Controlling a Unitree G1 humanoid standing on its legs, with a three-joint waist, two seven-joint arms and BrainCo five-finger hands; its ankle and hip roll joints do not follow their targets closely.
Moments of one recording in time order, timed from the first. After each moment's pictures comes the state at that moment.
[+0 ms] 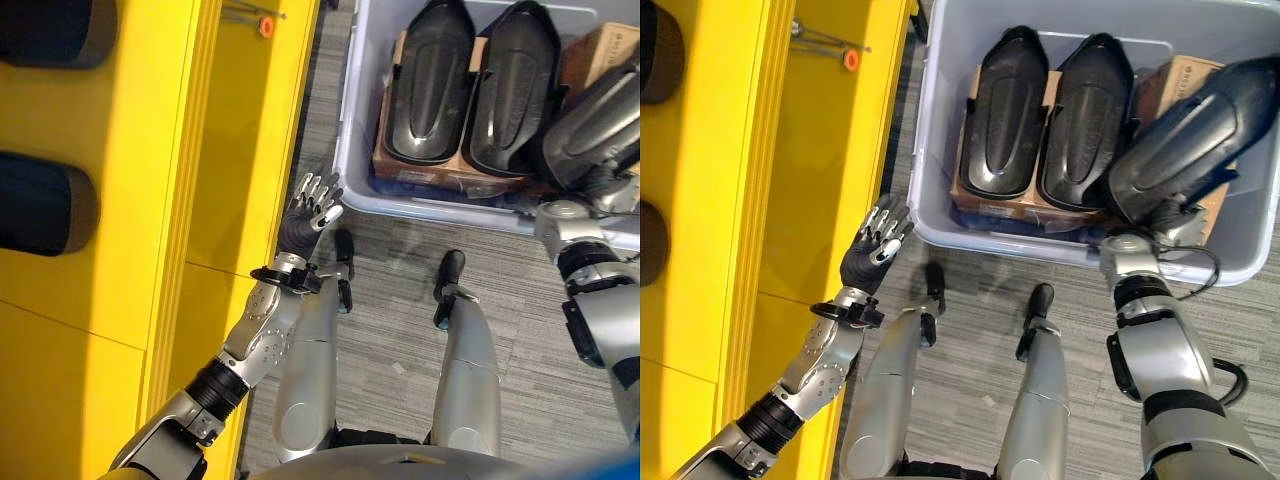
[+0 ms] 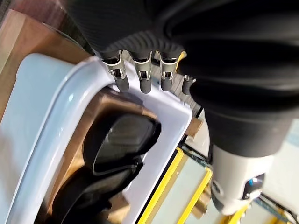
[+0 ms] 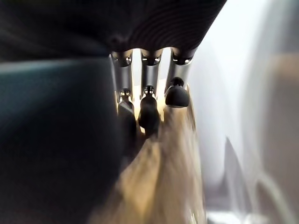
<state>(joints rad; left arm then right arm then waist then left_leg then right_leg) -0.24 0.40 -0.53 0.02 -0.88 -0.41 0.08 -0.94 -0.52 0.28 1.12 0.31 0.09 -0.97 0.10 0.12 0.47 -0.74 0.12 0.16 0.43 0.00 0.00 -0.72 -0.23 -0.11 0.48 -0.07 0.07</state>
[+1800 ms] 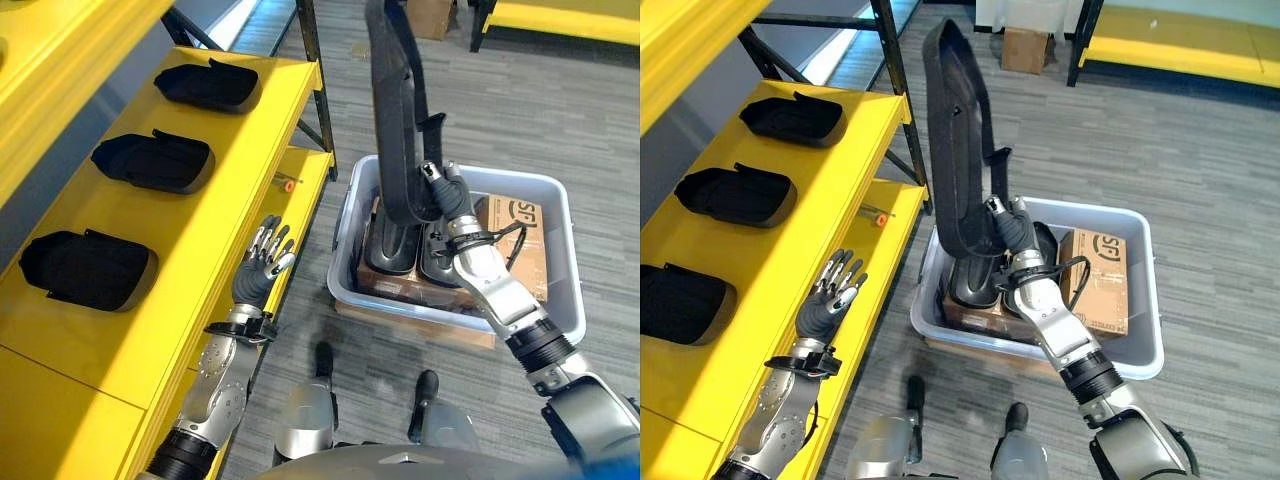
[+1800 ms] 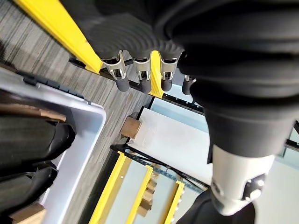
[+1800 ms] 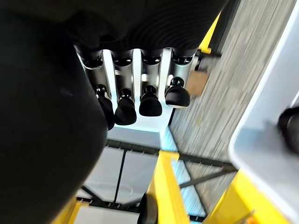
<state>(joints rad) 0.09 0.41 -0.26 -0.01 -0.73 -0.31 -0.04 -0.45 -0.38 0.41 0.16 0.22 -0.07 -0.35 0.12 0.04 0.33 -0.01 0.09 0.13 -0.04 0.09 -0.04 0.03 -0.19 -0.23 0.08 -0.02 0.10</state>
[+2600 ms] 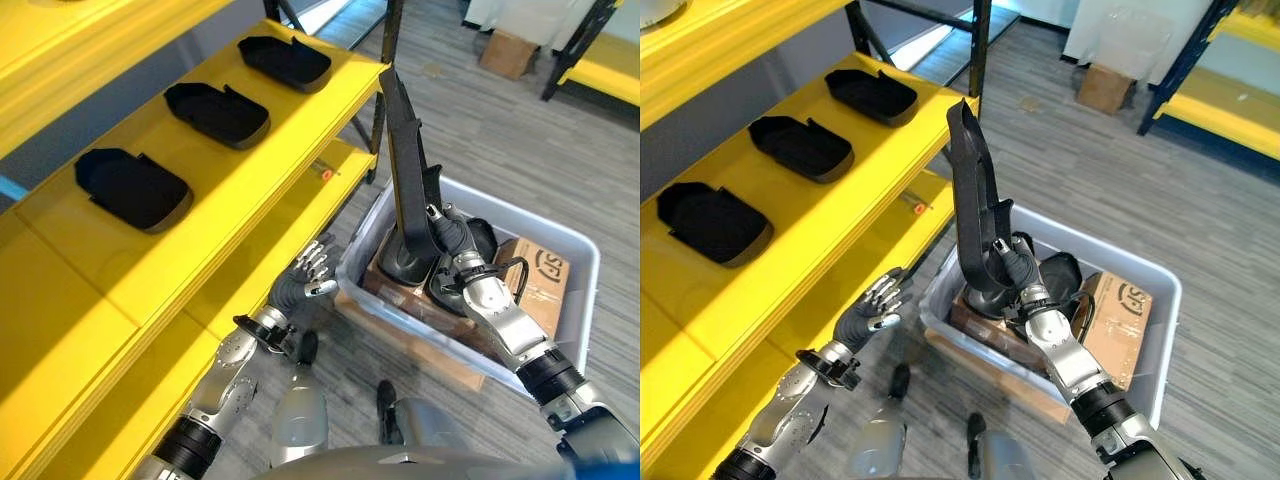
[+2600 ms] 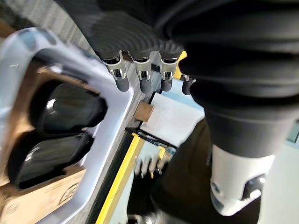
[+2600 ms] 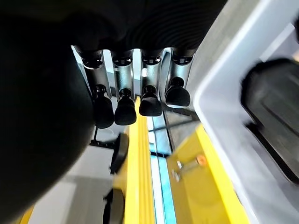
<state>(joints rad) 0.01 0.42 -0.39 0.04 -0.69 -0.18 -0.30 -0.25 -0.45 0.42 0.18 0.25 -0.09 -0.28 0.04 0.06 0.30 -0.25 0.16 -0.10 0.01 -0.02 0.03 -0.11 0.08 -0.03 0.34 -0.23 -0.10</state>
